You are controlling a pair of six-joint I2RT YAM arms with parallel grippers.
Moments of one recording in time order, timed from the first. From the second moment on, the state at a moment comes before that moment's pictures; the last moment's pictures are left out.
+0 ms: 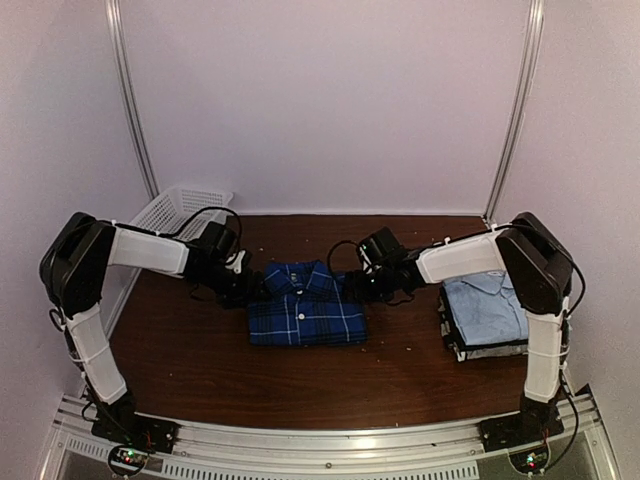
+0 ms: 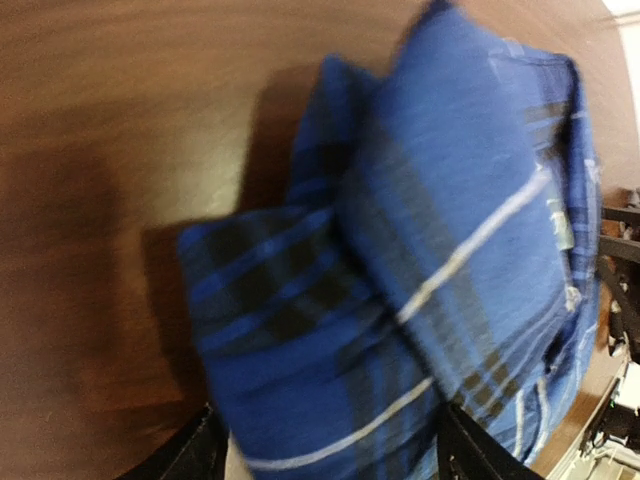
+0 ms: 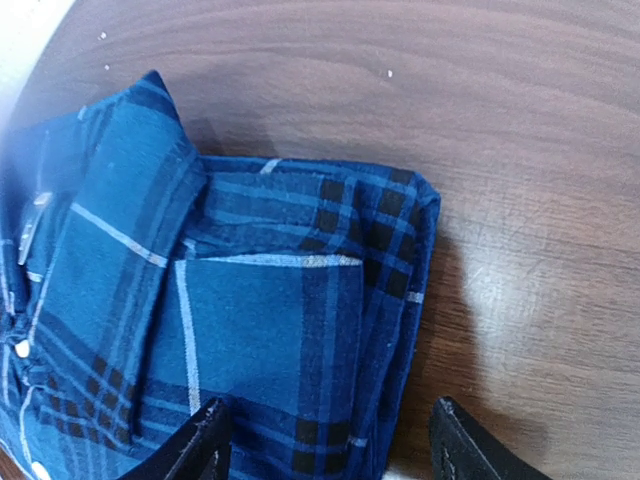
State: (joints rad) left arm -0.45 1.83 1.06 -0.26 0.35 -0.53; right arm 0.70 2.02 1.27 -0.12 -0.01 0.57
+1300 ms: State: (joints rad) left arm -0.50 1.71 1.06 -0.43 0.29 -0.54; right arm 0.69 1.86 1.07 -0.15 -0.07 0.59
